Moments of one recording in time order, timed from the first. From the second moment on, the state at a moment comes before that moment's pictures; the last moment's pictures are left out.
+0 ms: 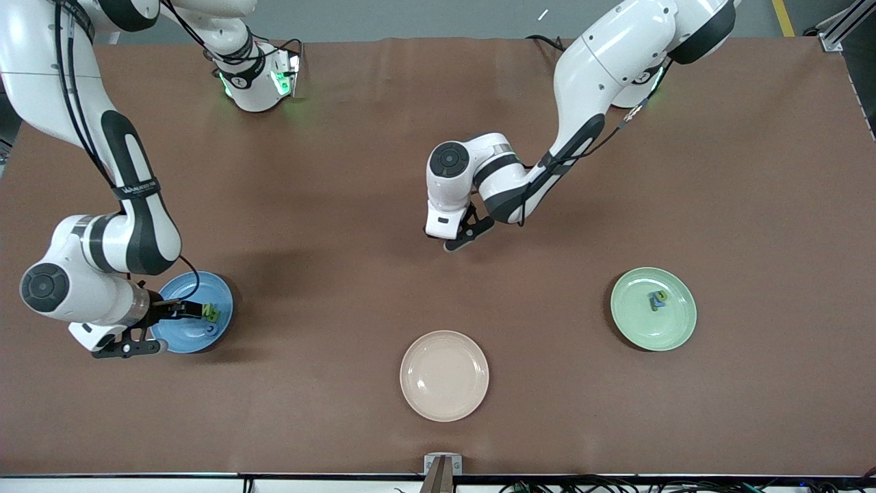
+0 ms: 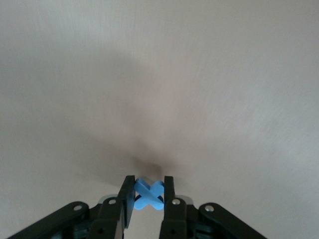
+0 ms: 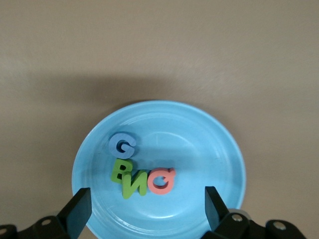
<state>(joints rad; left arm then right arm) -0.37 0.78 -0.53 -1.67 0.50 2.34 -1.69 -0.11 0.61 0.03 -1.59 -0.08 2.17 -0.11</state>
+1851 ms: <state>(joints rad) 0.41 0.58 -0.53 -1.81 0.51 2.22 -0.66 -0.12 0.11 0.05 -1.45 -0.04 1.62 0.00</state>
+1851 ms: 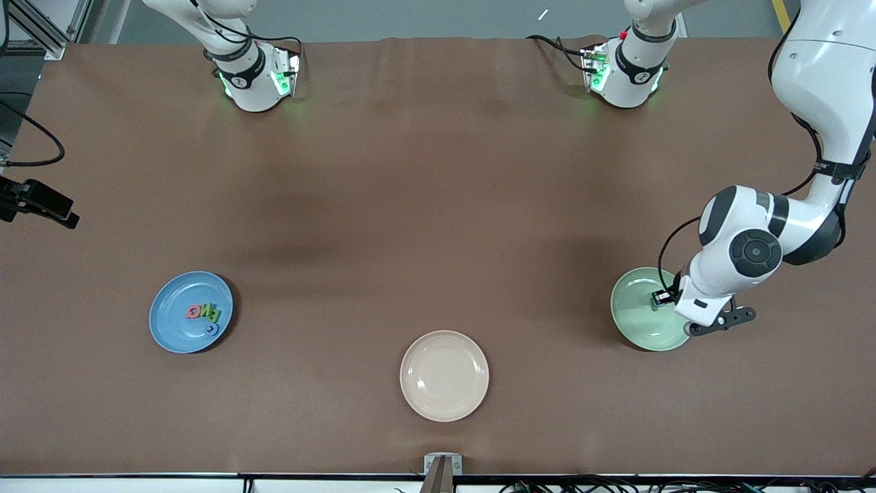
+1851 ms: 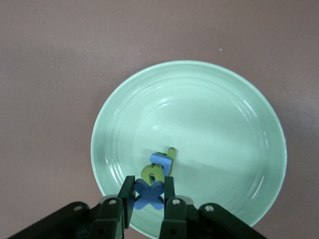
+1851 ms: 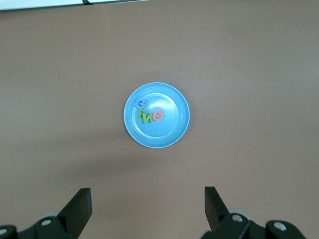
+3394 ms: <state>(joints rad) 0.43 0.61 -0.54 -1.83 0.51 2.22 -0.64 -0.11 0.06 0.06 -1.45 -0.02 1.58 -0.01</state>
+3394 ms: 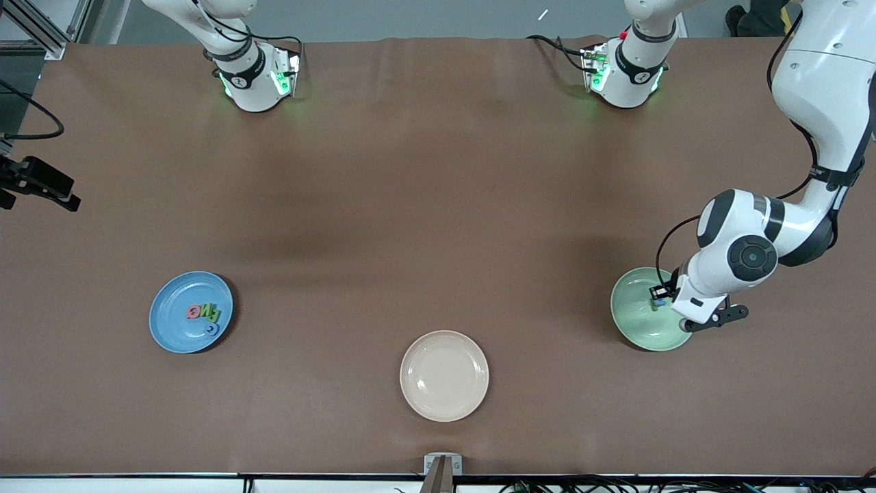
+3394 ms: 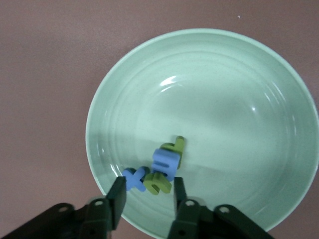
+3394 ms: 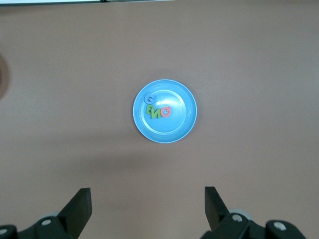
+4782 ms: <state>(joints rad) 0.45 0.46 -0.75 -1.40 0.47 1.73 -0.63 -0.12 0.06 0.05 -1.45 -0.02 1.59 0.08</state>
